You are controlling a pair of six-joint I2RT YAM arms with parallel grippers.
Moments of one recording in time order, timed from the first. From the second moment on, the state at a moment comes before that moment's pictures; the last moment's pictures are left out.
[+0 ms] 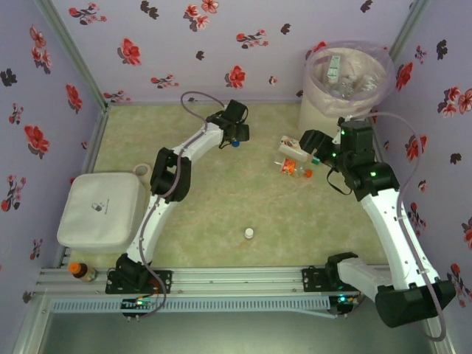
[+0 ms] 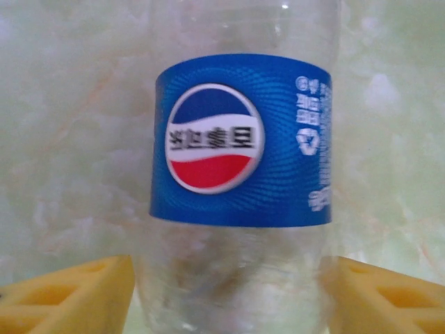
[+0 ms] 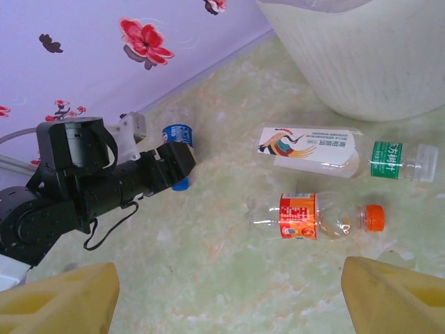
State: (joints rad) left arm -0.58 2.57 2.30 -0.68 -0.16 -0.49; right arm 0.22 1.04 1.17 -0.72 -0.10 0.63
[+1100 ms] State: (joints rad) left arm -0.61 1.58 1.00 0.07 0.28 -0.36; right arm 0.40 1.52 1.22 -0.21 -0.49 0.83
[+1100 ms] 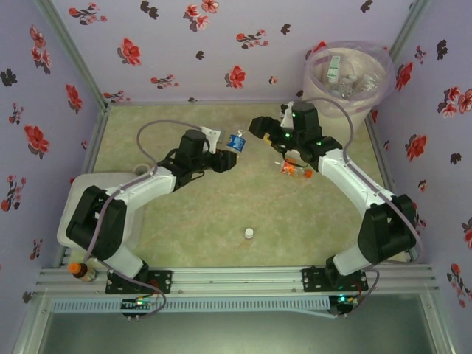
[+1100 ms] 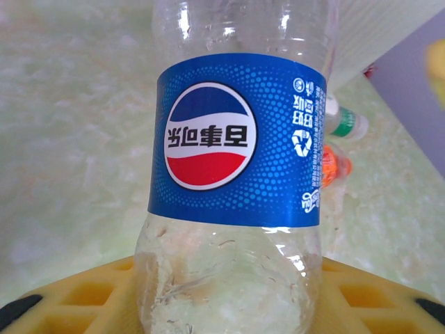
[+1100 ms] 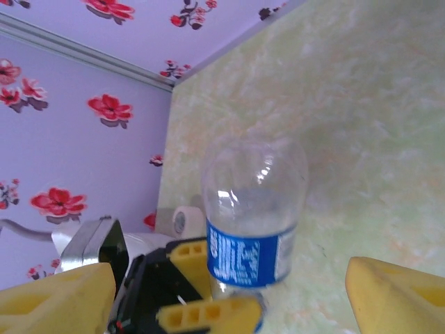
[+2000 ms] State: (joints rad) left arm -0.64 1.60 0.96 0.32 0.30 -0.52; right arm 0.27 1.61 1.36 -0.26 -0.58 0.78
